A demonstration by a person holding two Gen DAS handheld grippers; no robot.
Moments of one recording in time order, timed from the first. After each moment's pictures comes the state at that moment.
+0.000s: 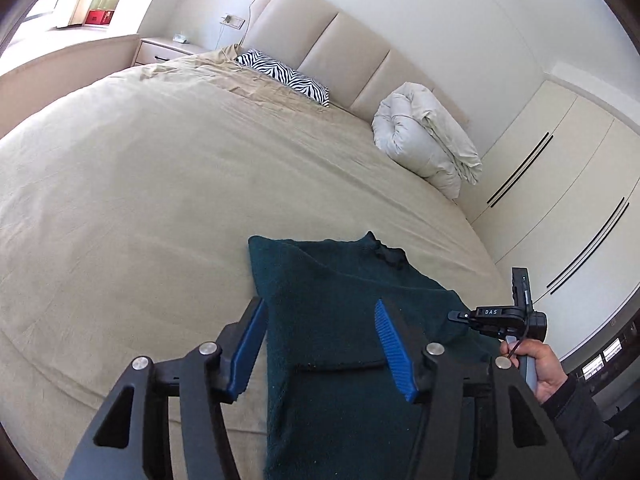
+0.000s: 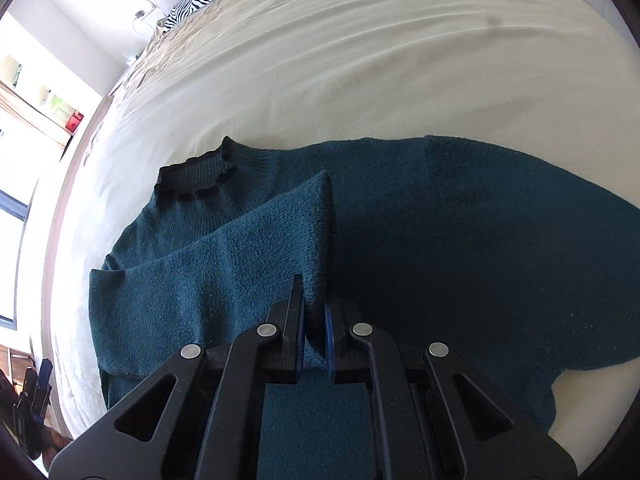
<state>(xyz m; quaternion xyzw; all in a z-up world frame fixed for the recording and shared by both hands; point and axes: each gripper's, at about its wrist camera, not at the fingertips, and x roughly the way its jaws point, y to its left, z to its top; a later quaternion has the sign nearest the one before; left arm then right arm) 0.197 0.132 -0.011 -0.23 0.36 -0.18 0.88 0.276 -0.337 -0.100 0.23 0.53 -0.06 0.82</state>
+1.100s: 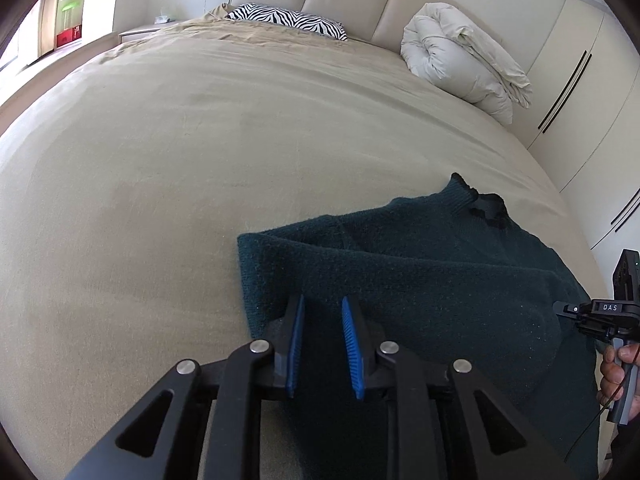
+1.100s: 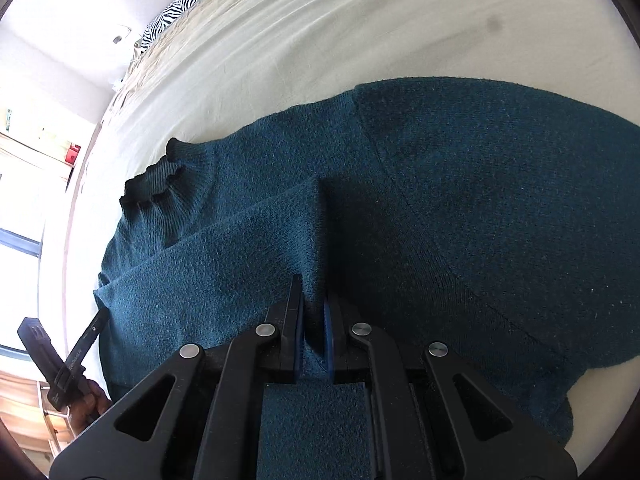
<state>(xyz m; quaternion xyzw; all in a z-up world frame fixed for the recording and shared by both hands) 0.306 0.057 -0.098 -0.11 0.46 -0.14 0.87 0.248 -0.365 -0.148 0.32 0.51 -0.05 0.79</state>
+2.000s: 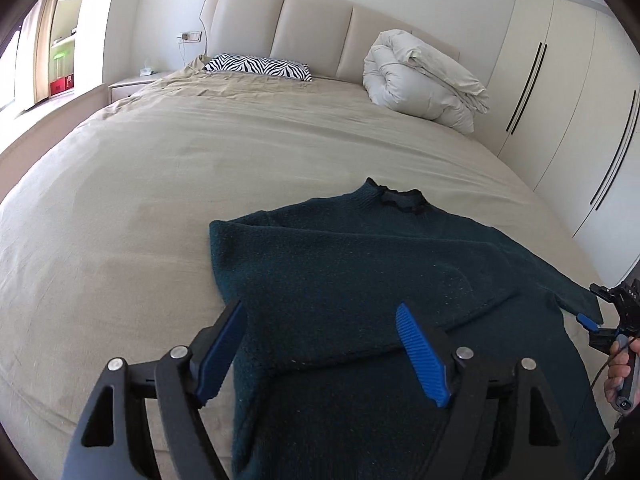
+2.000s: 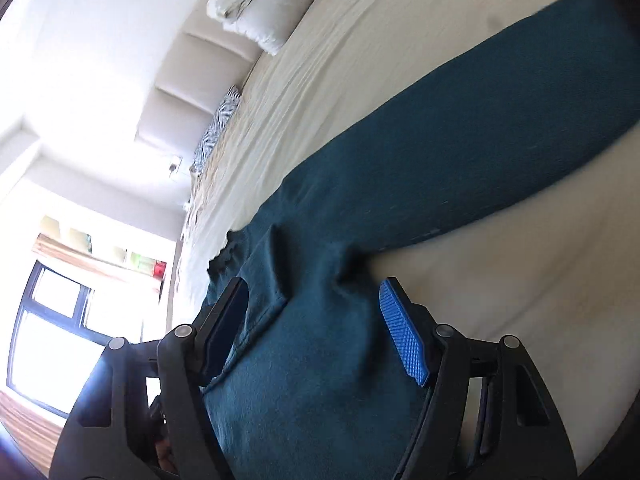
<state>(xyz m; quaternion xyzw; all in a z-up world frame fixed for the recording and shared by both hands) 0.187 0.026 -0.040 -0.07 0.37 -0.17 0.91 0.022 -0.487 -0.127 0.53 0.27 -0.09 0.80</state>
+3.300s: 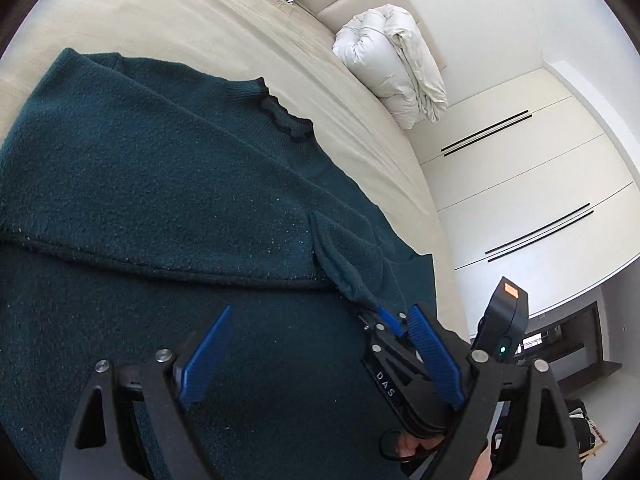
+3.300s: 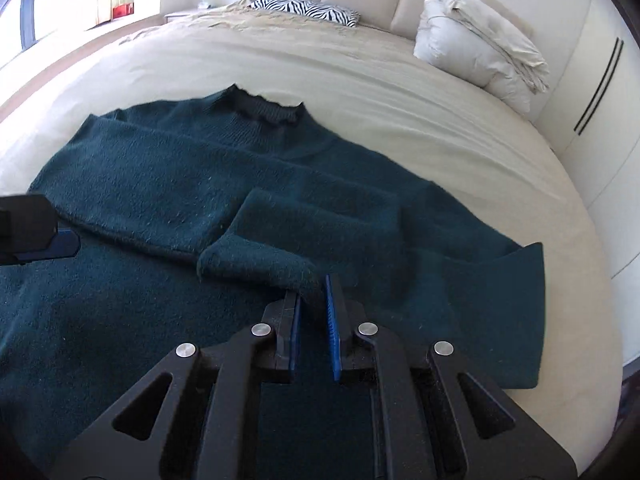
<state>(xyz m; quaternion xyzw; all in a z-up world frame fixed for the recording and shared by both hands) 0.204 -0.053 -0.083 -0.32 0.48 -0.30 0.76 0.151 -0.204 -0.097 -0.10 0.47 -0.05 0.88</state>
